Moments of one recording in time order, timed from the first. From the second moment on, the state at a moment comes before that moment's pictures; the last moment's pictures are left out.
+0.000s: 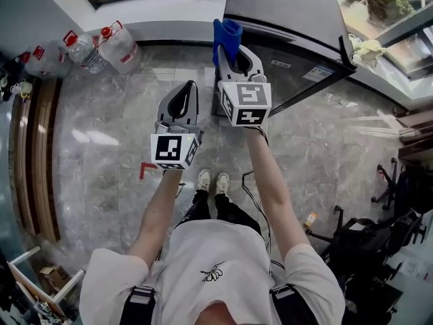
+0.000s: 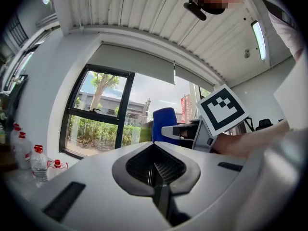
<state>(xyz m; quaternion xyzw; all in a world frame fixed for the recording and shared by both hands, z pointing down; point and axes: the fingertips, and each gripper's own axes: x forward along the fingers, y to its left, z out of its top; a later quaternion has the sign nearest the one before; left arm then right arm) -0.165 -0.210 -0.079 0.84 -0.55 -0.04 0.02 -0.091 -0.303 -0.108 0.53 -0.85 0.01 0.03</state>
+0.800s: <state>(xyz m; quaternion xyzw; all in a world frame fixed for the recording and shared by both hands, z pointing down) -0.031 -0.211 -0.073 0.85 -0.53 -0.05 0.01 0.049 -0.295 -0.085 0.57 -0.82 0.03 0.01</state>
